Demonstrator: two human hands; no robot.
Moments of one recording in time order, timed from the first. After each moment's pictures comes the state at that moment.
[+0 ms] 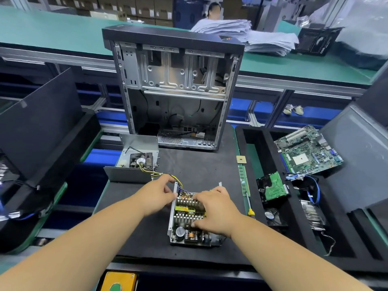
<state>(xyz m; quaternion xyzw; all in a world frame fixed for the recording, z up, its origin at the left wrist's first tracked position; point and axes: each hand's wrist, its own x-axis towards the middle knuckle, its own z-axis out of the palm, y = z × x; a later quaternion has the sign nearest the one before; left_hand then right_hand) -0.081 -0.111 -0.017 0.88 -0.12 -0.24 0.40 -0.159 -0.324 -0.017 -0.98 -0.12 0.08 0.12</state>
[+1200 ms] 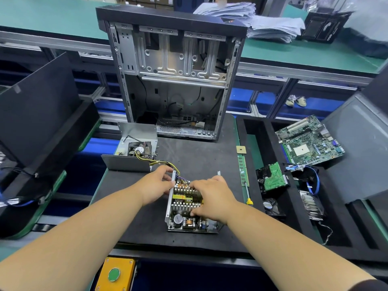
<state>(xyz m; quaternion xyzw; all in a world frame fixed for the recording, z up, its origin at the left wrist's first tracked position) -0.085 -0.119 -0.029 0.81 -0.06 -0.28 0.52 -0.155 -0.323 -0.021 -0.98 -0.12 0.08 0.10</state>
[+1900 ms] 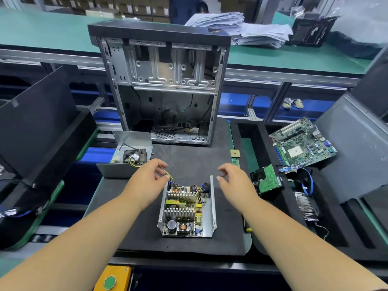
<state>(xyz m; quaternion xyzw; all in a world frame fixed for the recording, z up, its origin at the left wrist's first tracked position) -0.096 -0.126 0.003 0.89 -0.10 -0.06 0.45 -0.154 -0.389 0.000 -0.94 0.10 -0.03 0.31</state>
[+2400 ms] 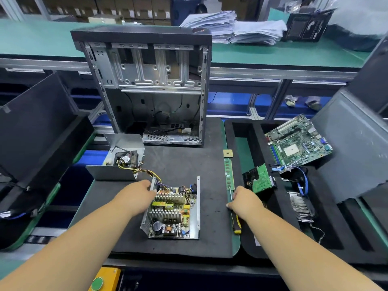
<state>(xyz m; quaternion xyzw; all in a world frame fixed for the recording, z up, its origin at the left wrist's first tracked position) -0.108 -0.146 0.002 0.96 -0.02 -0.21 0.18 -0.170 -0.451 -0.048 -0.94 0.24 0.17 0.19</state>
